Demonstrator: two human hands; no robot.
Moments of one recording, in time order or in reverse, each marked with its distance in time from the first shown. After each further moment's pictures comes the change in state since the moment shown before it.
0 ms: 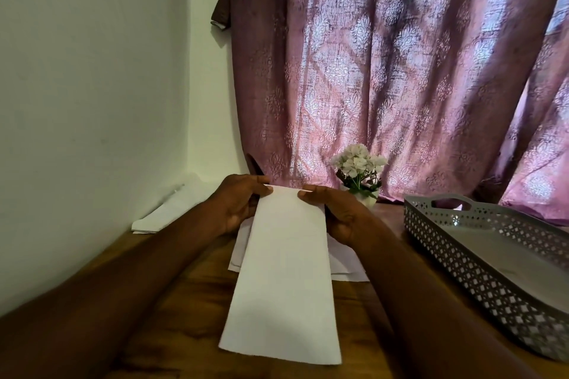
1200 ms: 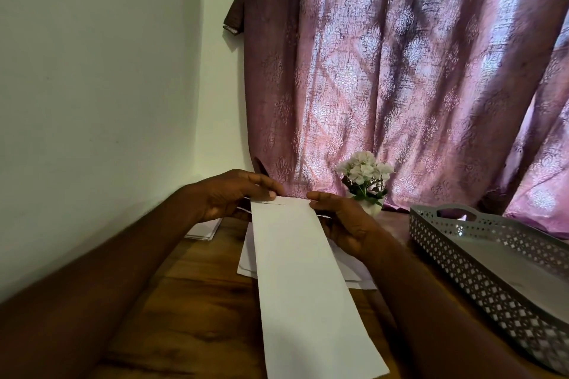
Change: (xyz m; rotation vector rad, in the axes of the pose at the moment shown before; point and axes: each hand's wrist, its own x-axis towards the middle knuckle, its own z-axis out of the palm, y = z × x) left_hand 0.013 0.026 -0.043 0.382 -0.350 -0.008; right_hand -0.009 0.001 0.002 0.007 -0.030 0.000
